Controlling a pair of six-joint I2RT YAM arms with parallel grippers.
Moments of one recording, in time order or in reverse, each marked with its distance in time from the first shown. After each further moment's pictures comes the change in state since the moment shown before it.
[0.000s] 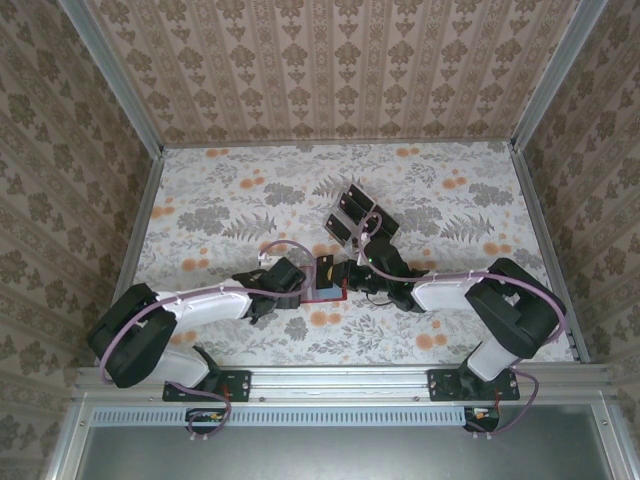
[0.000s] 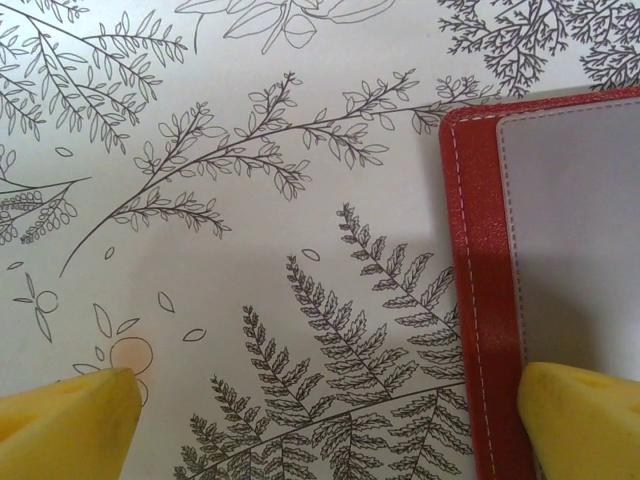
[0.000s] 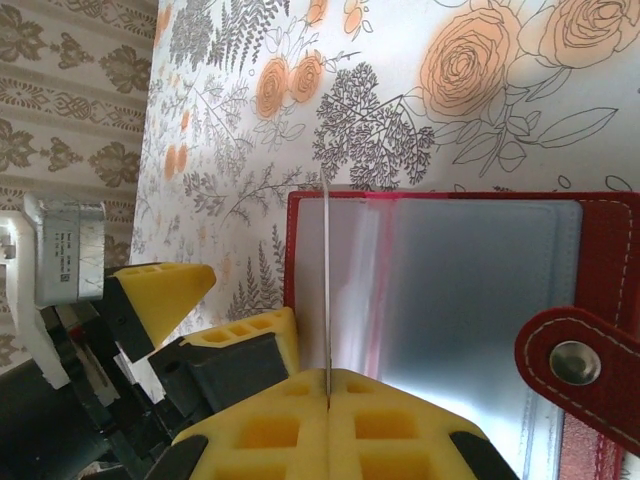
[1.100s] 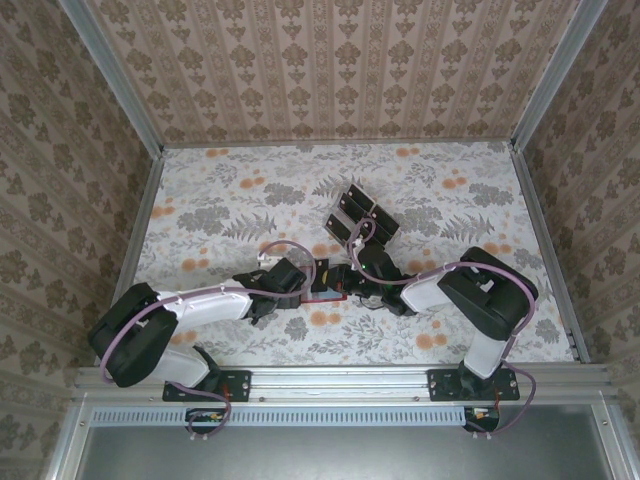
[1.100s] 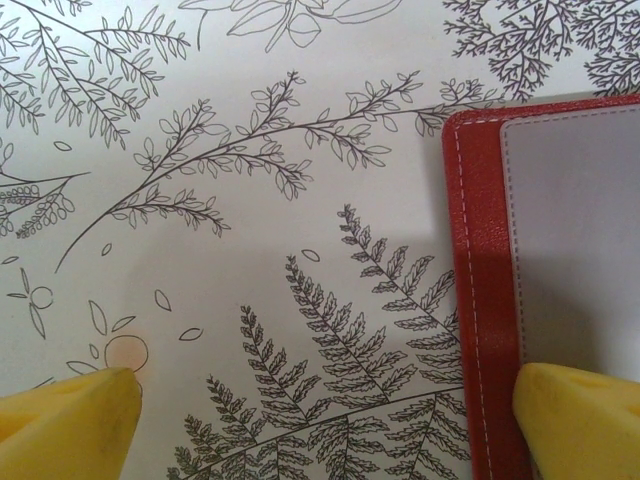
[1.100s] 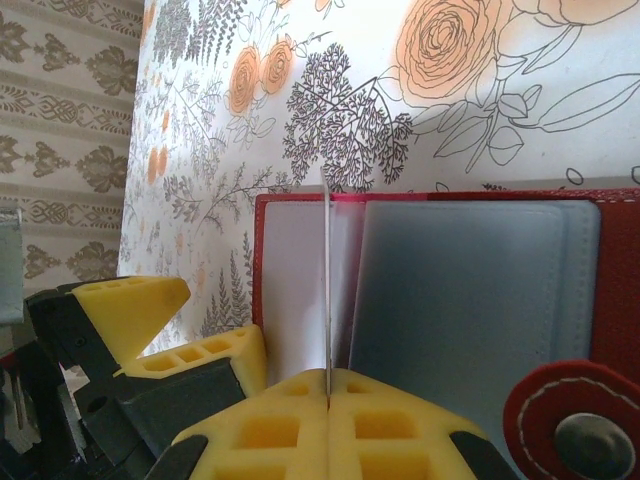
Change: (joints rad) left arm -0.004 0.005 -0.006 0.013 -0.003 -0.021; right arm 0.029 0.156 -0.007 0.184 0.018 0.038
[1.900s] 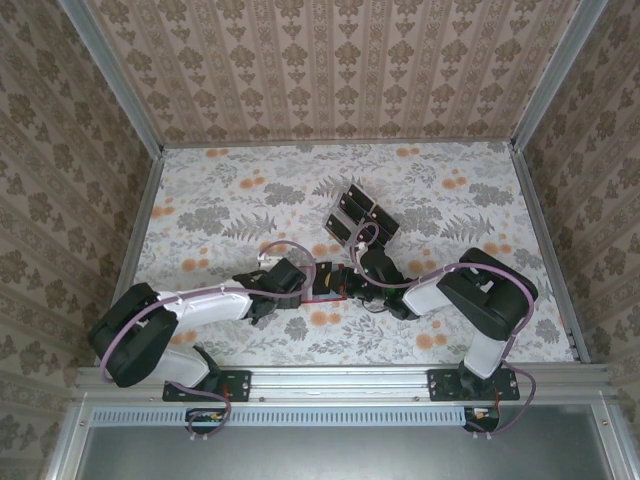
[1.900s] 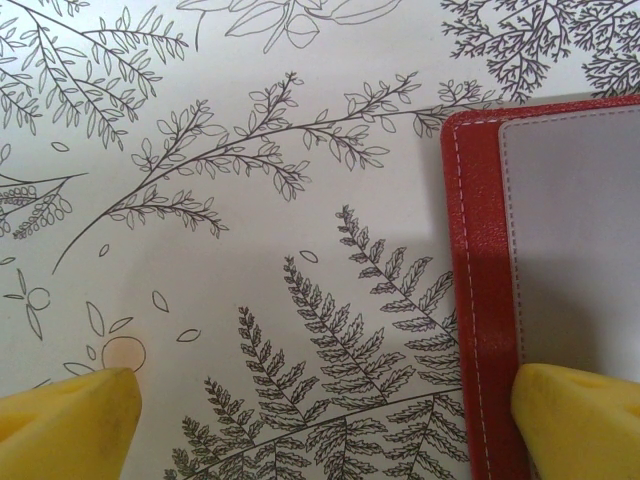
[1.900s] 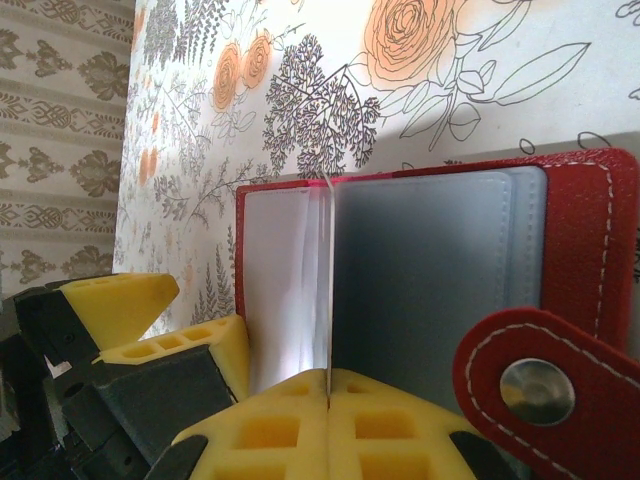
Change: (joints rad) left arm 0.000 0.000 -0.002 0.005 0.000 0.000; right arm 0.000 0.003 -0.042 0.044 0.019 0.019
